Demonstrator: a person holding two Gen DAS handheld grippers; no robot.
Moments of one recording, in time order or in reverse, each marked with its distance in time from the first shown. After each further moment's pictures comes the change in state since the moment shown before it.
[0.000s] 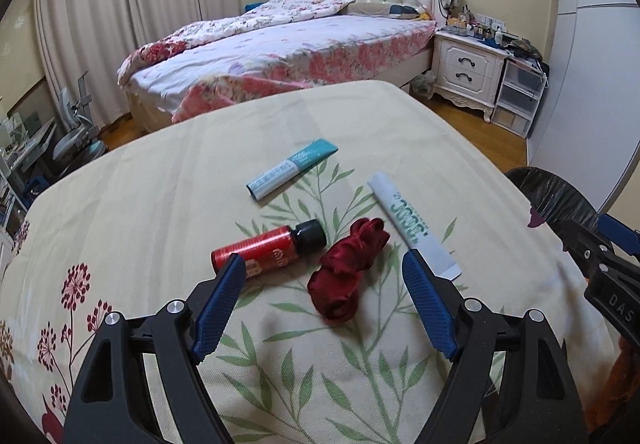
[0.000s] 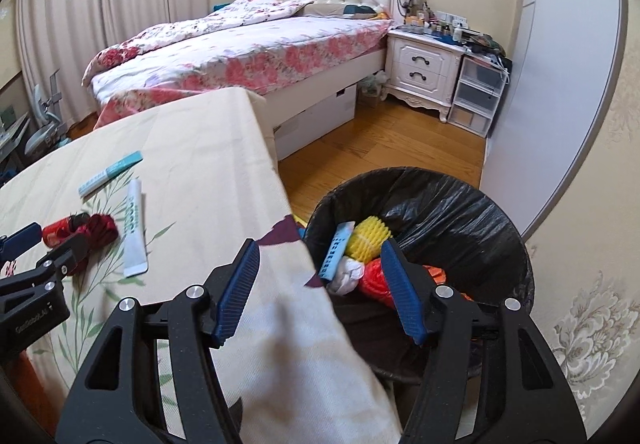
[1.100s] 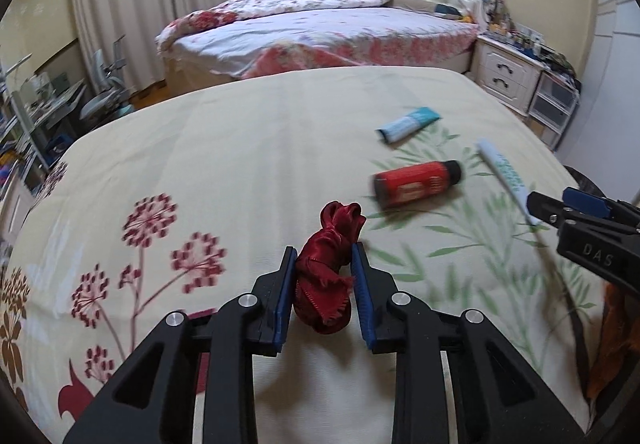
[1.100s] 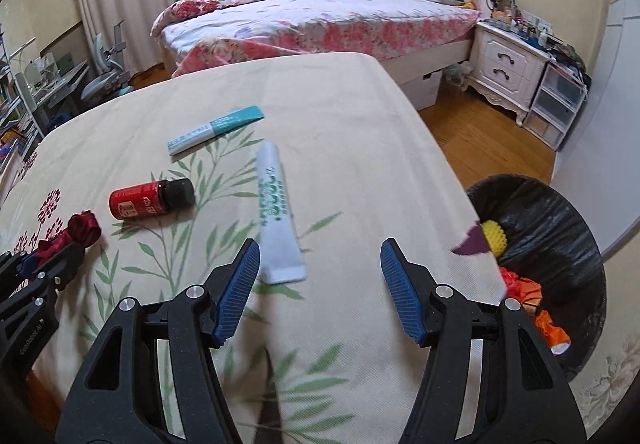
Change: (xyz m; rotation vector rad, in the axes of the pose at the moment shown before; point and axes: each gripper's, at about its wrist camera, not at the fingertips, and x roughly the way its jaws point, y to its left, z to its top) left arm -0.024 0.091 -0.049 -0.128 0.043 0.083; right arm 0.024 0.106 0.009 -0.174 0.105 0.218
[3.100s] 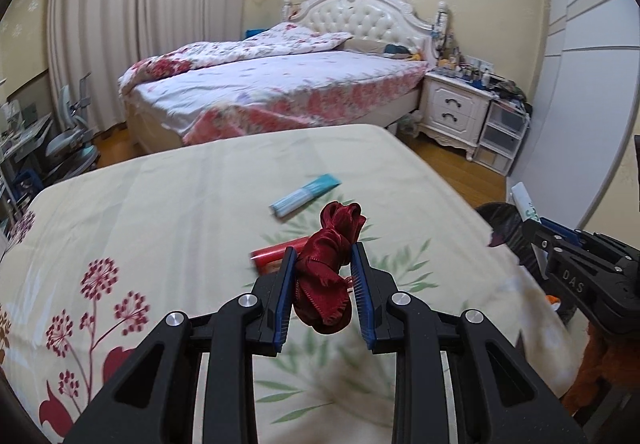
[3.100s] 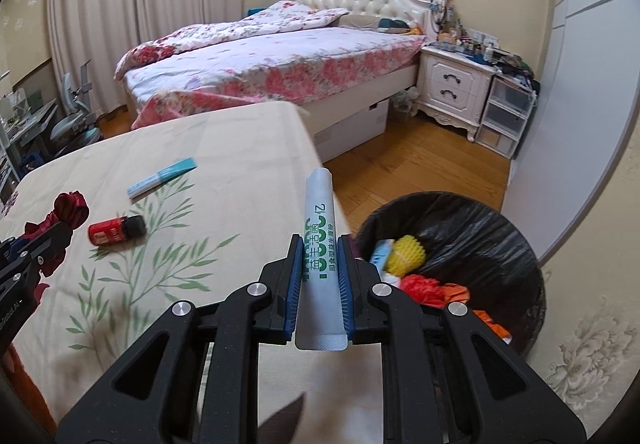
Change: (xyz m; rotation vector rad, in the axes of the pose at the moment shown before) left arm -0.045 -0.076 0.029 0.074 -0.174 -0.181; right arm -0.069 -0.075 -0.012 0.112 -0.151 -0.164
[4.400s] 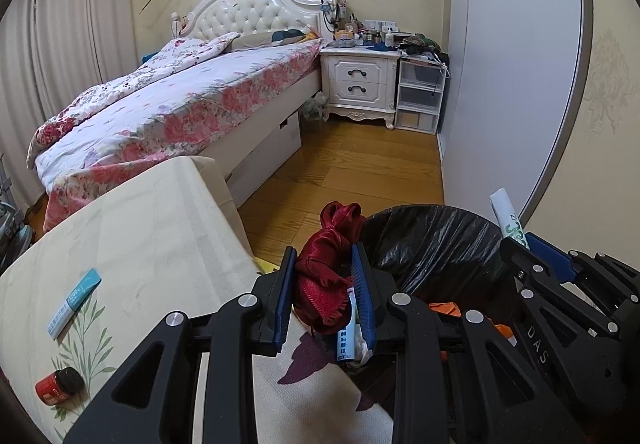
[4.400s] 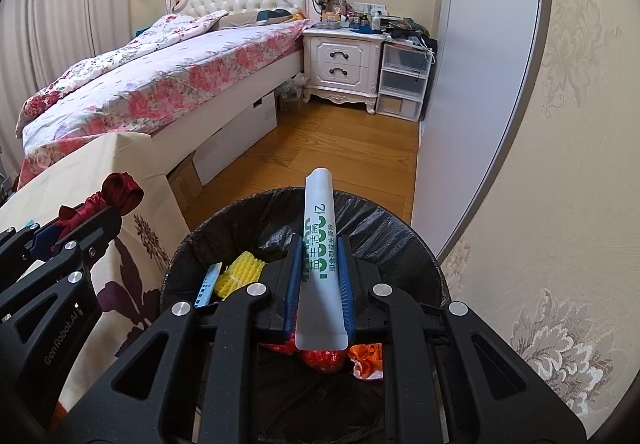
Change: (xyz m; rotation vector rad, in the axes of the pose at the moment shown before) left arm 0.112 -0.187 0.038 0.272 0.036 -0.197; right arm 0.056 -0.135 -0.005 0.241 0.022 -0.274
